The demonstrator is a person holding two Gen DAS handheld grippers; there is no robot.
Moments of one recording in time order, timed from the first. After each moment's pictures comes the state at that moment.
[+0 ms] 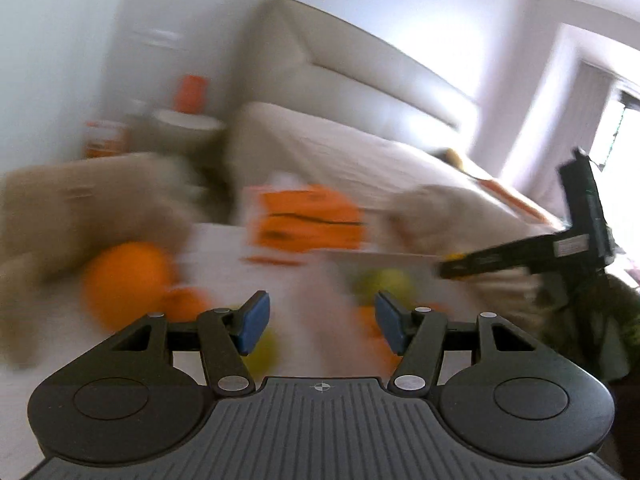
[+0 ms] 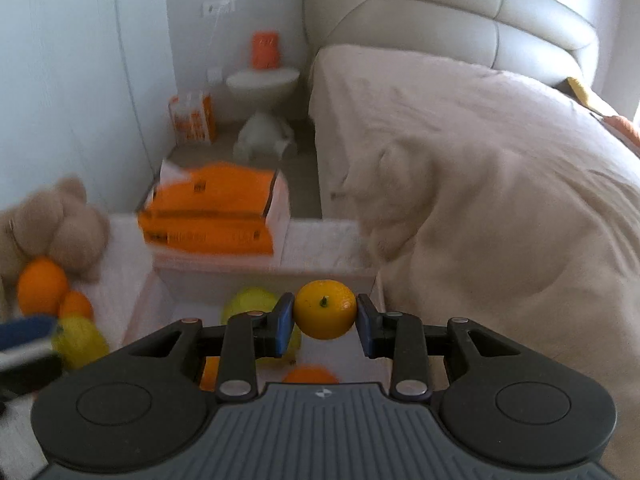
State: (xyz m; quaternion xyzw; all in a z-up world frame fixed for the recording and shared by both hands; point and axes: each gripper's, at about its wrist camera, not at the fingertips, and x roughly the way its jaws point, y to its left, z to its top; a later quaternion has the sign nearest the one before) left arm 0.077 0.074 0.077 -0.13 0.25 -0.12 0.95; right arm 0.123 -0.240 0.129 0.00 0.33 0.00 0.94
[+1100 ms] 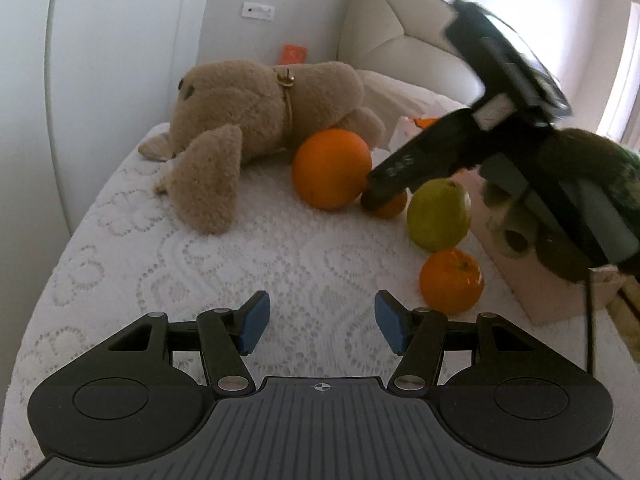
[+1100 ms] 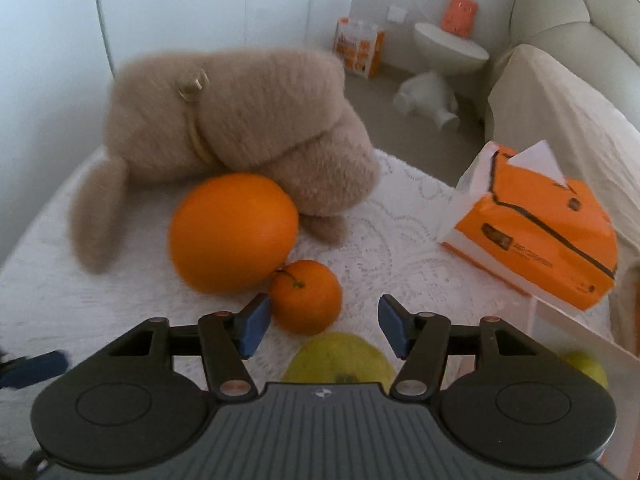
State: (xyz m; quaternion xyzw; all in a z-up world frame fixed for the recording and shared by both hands) left arm 0.003 0.150 0.016 -0.11 0.31 -0.02 0.94; right arm 0.185 -0.001 0.087 -0.17 0.40 0.17 0.89
